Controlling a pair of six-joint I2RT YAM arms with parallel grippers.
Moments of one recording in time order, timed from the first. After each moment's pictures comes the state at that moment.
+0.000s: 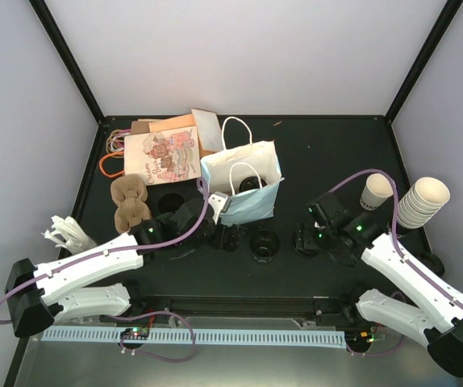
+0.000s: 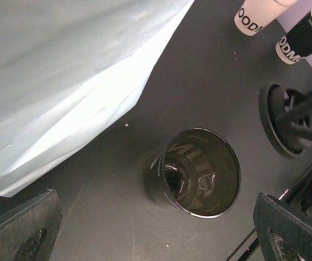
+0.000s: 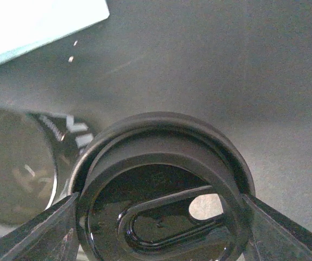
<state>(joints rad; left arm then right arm) -1.00 1.06 0.81 -0.42 -0.06 -0.57 0.62 0.95 0.81 -1.02 0.02 0.67</state>
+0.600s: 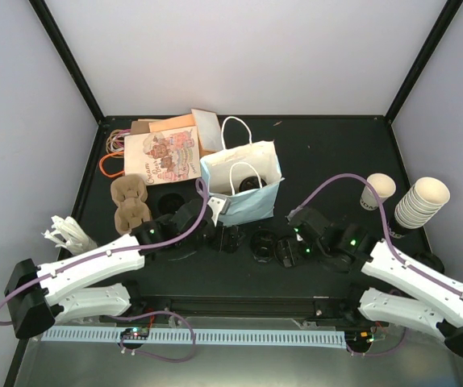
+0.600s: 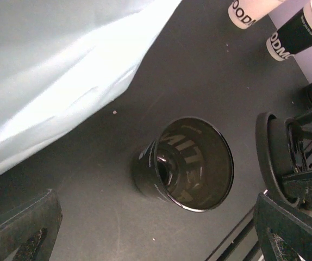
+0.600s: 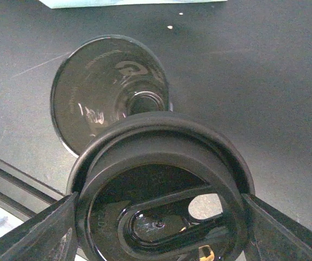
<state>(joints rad) -0.97 1.06 0.76 -0.37 0.01 -0.63 0.92 0.91 0.81 -0.97 0.04 0.60</state>
